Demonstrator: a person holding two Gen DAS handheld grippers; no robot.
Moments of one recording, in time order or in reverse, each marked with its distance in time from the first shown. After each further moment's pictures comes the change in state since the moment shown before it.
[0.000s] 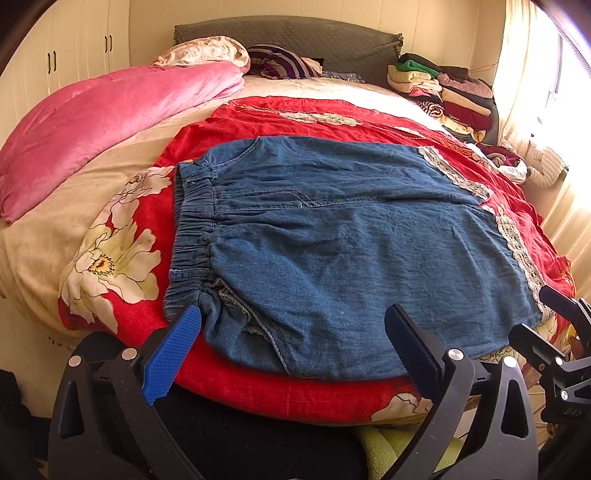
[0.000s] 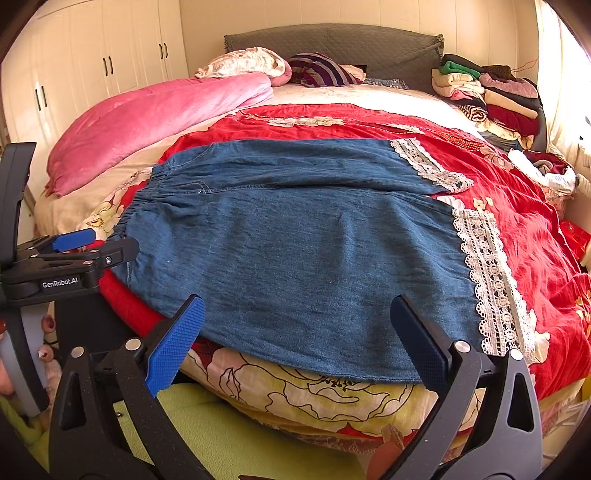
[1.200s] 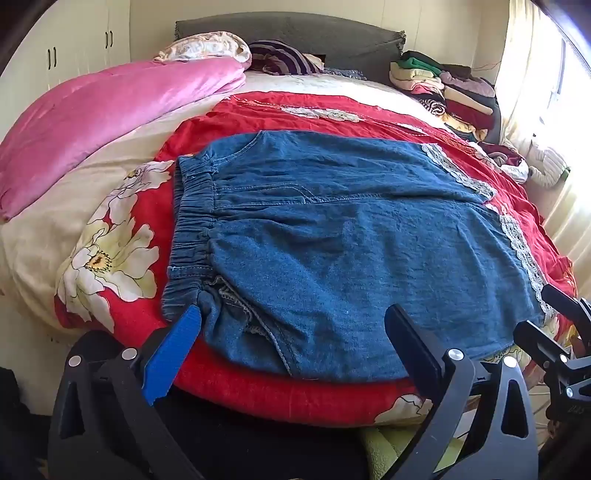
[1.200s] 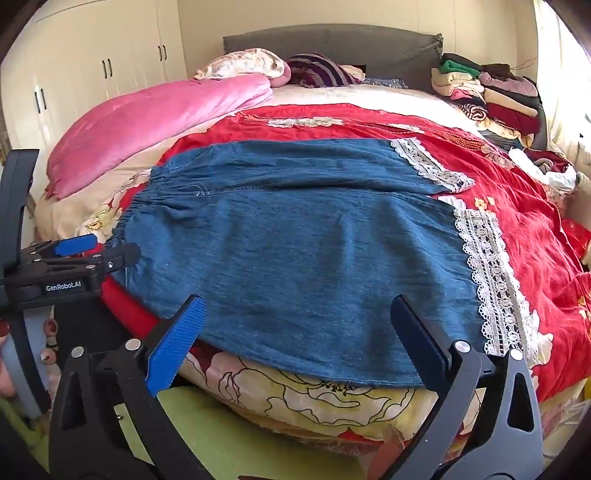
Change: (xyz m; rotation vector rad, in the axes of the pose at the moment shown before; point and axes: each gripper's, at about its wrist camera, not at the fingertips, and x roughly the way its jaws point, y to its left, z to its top) left arm 0.007 0.000 0.001 0.011 0.011 0.011; right arm 0.004 -0.003 0.001 0.006 -0.002 -0.003
